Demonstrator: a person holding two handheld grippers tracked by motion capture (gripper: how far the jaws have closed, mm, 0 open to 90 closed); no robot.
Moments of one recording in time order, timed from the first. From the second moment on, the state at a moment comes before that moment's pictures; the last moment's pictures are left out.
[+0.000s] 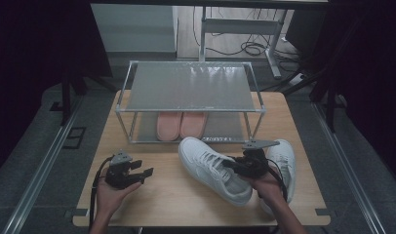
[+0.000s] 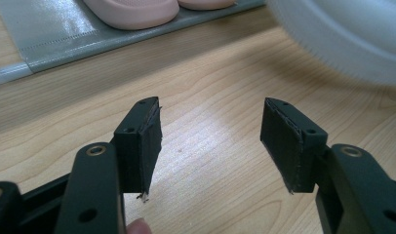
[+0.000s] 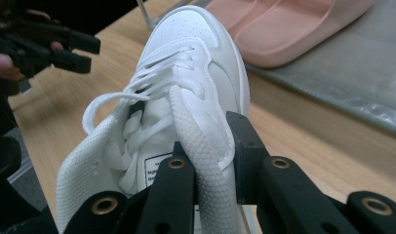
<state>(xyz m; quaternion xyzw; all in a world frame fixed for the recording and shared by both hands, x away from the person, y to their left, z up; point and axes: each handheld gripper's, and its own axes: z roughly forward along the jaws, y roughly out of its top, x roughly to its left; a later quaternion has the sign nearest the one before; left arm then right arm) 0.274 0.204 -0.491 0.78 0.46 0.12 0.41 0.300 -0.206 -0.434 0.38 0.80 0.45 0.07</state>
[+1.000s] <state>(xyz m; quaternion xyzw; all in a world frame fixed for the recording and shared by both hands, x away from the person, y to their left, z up) 0.274 0.200 -0.493 0.78 0.46 0.11 0.41 0.297 -0.214 -0.376 0.33 0.78 0.52 0.08</state>
